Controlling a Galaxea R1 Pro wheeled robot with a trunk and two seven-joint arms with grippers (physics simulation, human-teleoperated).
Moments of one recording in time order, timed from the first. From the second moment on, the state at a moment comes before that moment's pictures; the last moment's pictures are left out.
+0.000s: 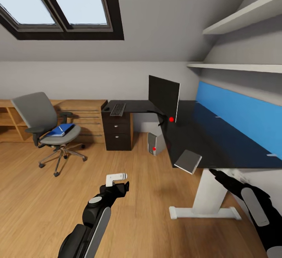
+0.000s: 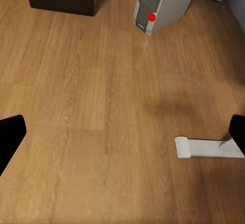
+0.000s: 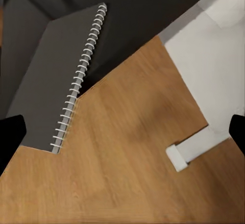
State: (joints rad) left arm -0.26 -0.15 -0.25 -1.49 0.24 0.65 0.33; right arm -0.45 -0.28 -0.19 -1.12 -0.79 0.55 -0.13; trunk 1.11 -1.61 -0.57
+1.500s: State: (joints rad) left arm -0.26 -0.15 -0.25 -1.48 0.24 0.65 0.33; right arm -0.45 -0.21 -0.50 -0.94 -1.09 0.77 0.21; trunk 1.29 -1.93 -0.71
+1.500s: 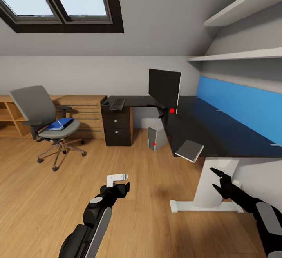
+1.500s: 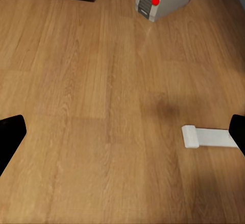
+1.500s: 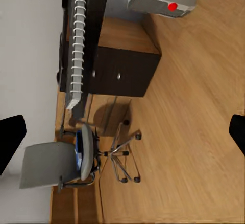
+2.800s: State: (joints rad) left arm -0.26 -0.15 -0.25 -1.48 0.24 0.65 0.33; right arm -0.45 -0.14 -0.50 -0.98 -1.08 0.77 0.20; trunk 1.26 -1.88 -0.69
